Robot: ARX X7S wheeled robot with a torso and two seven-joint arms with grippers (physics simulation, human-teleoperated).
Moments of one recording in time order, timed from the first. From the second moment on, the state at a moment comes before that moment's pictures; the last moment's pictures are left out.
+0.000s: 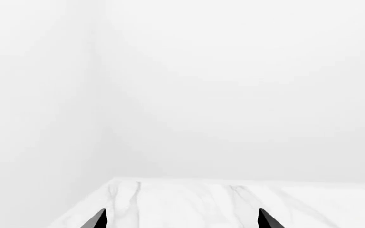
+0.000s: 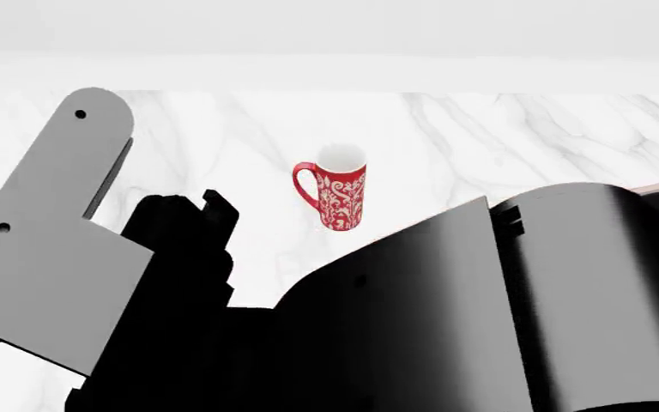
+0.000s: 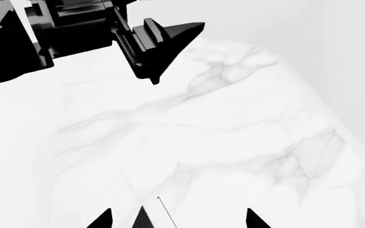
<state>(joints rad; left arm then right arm) -0.07 -0.74 -0.53 0.89 -0.94 -0.85 -0.52 1.52 0.41 -0.78 -0.45 1.75 1.24 0.35</state>
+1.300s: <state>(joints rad) -0.05 -0.76 -0.52 0.89 -0.93 -0.83 -0.54 1.46 0.47 -1.08 -0.34 1.08 1.05 -0.39</state>
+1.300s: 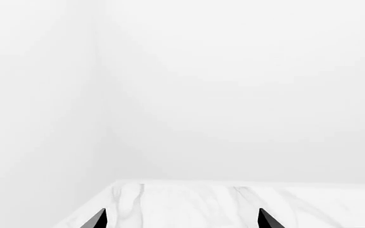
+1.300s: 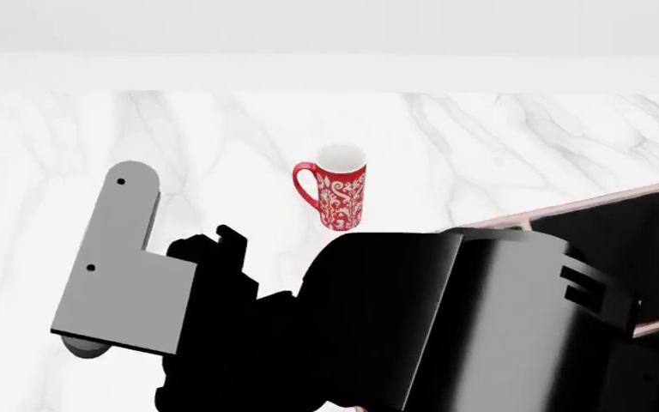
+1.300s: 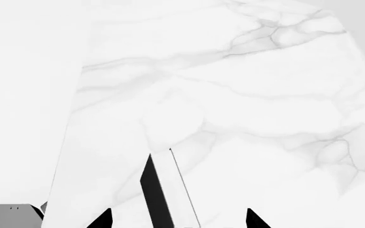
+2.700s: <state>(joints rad) -0.04 -0.78 -0.46 0.91 -0.88 -0.80 -0.54 1.30 0.40 -1.21 -0.18 0.90 0.91 -0.38</state>
